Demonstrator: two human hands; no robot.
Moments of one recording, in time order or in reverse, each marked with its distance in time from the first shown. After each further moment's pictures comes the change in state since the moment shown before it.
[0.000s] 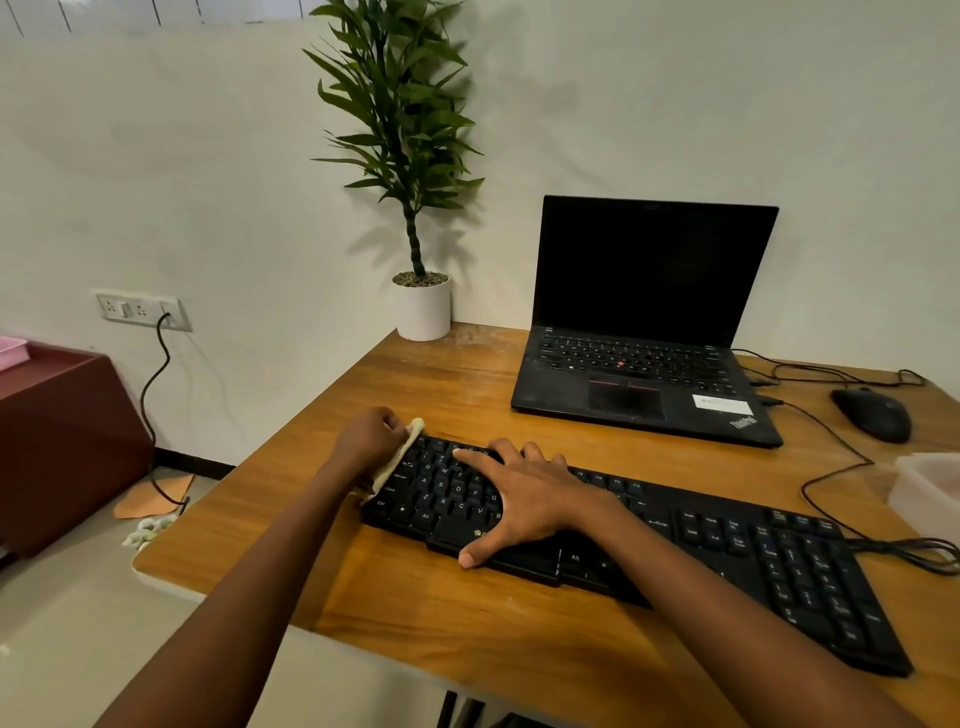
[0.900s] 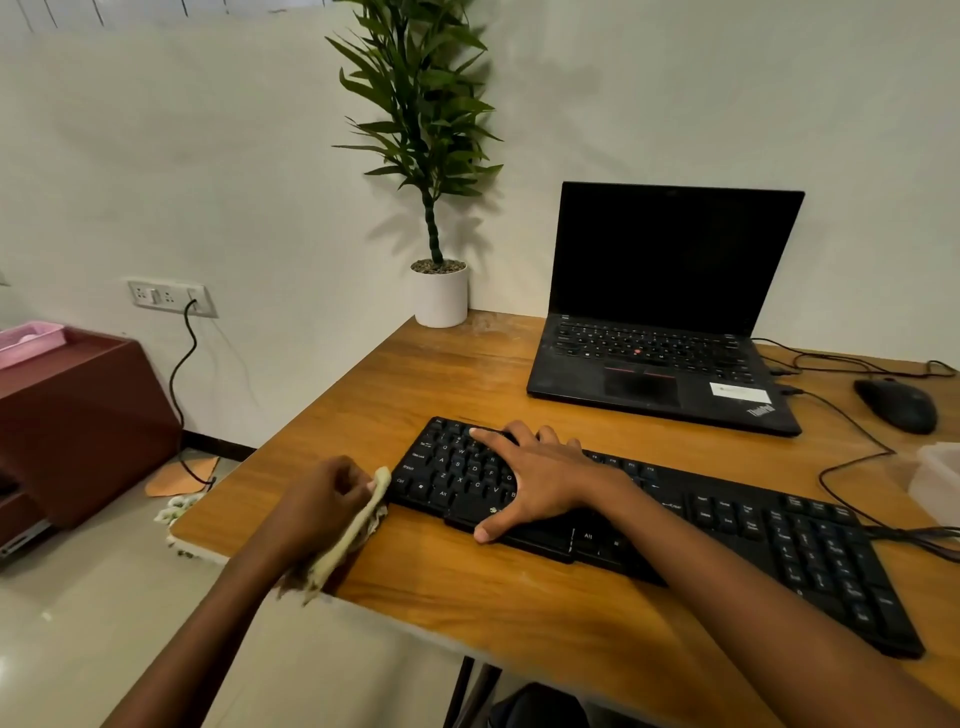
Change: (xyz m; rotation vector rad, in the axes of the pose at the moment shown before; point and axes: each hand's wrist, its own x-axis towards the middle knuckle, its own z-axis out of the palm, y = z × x) left_hand -0.111 -0.034 -0.041 -0.013 -0.081 -0.007; right_hand -0.001 -0.003 -0.002 0.016 -0.027 0.022
